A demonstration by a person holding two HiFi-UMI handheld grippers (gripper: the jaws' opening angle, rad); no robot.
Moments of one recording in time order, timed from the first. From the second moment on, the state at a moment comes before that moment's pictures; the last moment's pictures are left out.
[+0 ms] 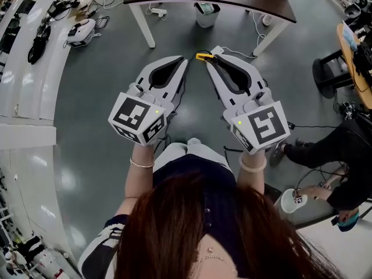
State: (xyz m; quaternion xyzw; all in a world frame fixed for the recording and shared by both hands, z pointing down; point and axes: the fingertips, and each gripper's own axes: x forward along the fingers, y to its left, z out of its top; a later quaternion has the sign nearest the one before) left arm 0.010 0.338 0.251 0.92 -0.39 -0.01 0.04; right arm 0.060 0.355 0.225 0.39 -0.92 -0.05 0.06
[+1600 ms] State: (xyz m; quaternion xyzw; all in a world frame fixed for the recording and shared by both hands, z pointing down) left arm -0.021 -0.065 0.284 0.91 -0.42 -0.01 0.07; right arm 0.033 -0.053 0.250 0.37 -0.93 -0.04 0.06
